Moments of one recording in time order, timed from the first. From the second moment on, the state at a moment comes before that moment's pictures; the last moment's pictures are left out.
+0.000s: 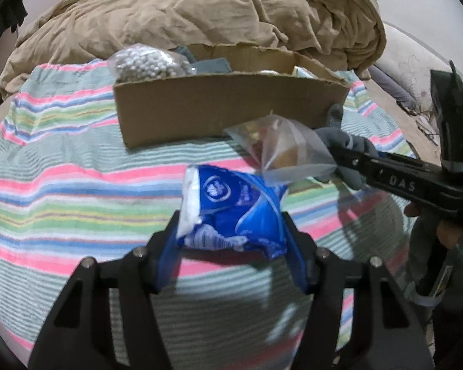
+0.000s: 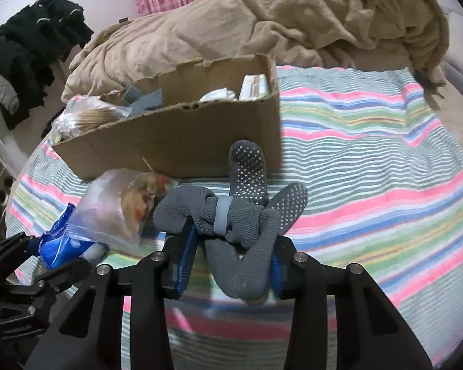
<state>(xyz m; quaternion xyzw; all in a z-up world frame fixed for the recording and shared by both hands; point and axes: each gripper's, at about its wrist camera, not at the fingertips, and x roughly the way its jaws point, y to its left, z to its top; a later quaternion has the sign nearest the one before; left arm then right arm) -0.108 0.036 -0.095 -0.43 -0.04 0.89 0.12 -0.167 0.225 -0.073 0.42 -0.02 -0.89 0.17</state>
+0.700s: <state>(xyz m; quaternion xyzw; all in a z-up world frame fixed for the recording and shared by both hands) -0.067 0.022 -0.035 -0.41 -0.06 0.90 0.13 -0.097 0.273 -0.007 0.34 -0.08 -0.93 0.11</state>
